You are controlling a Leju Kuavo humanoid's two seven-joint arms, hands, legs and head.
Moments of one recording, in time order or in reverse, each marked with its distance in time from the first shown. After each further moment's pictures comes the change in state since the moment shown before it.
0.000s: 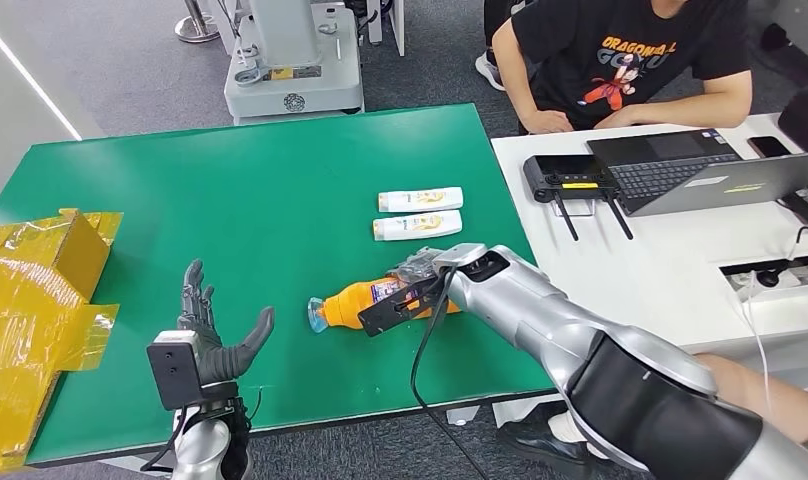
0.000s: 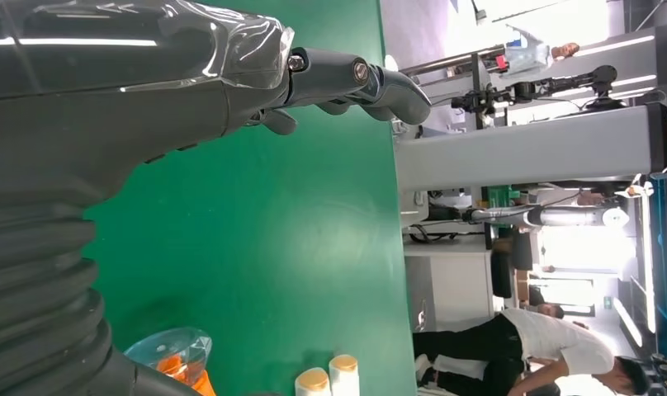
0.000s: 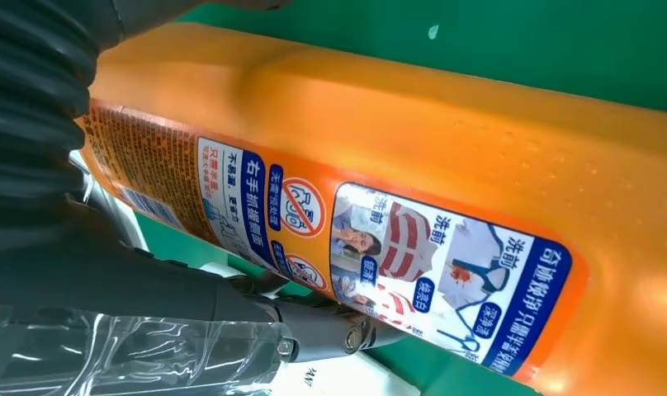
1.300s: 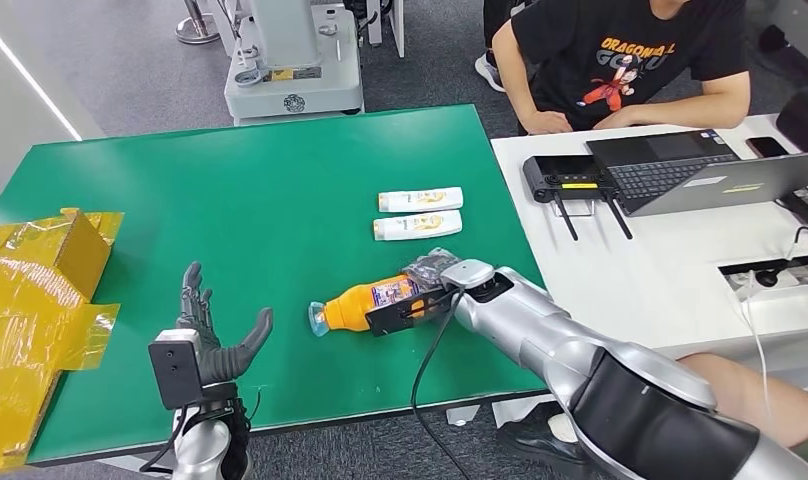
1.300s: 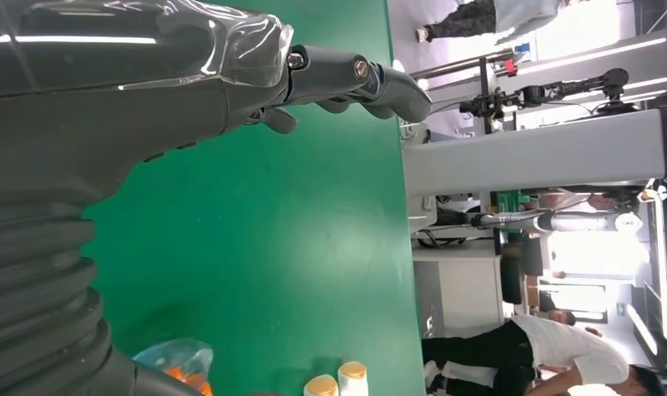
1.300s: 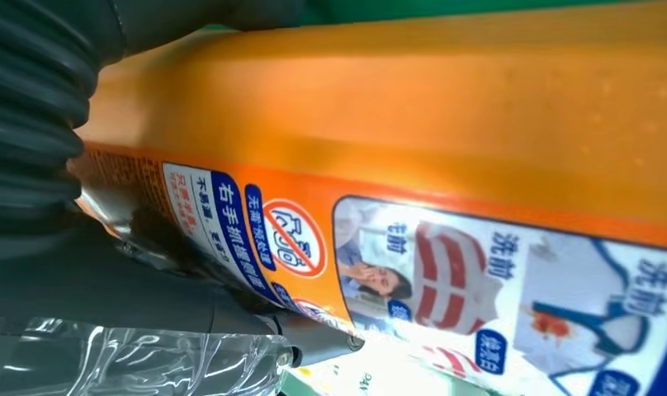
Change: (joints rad) left arm 0.001 -0.001 0.005 0.005 -0.006 0.015 0.013; right arm 0.065 -0.020 0.008 0.019 0.038 -0.188 0.113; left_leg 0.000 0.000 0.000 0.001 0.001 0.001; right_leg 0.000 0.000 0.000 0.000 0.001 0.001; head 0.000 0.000
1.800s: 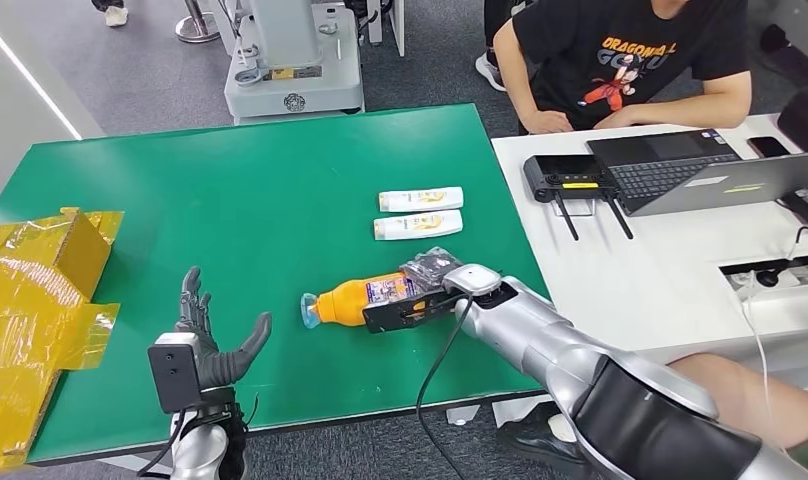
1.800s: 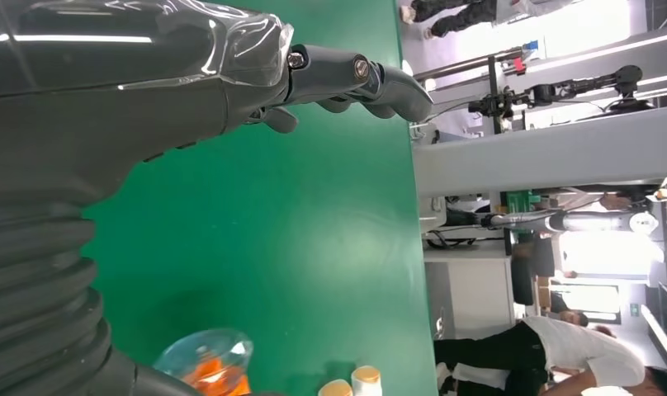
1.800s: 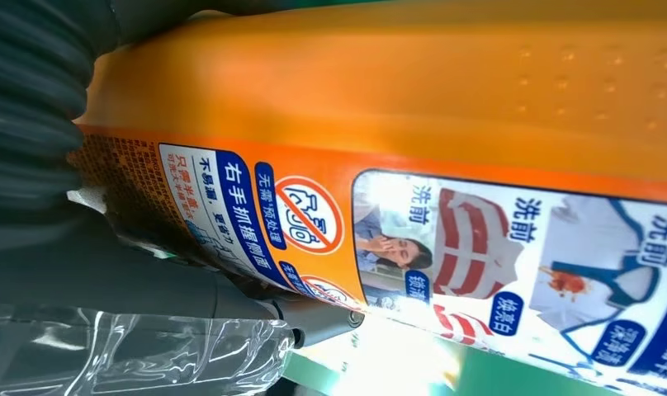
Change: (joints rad) left arm 0.015 -0.001 0.023 0.000 -0.023 -0.021 0.002; right arm 0.043 0.005 -0.064 -0.017 -0.036 -0.181 -0.084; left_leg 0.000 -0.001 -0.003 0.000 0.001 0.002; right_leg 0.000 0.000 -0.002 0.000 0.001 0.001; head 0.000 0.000
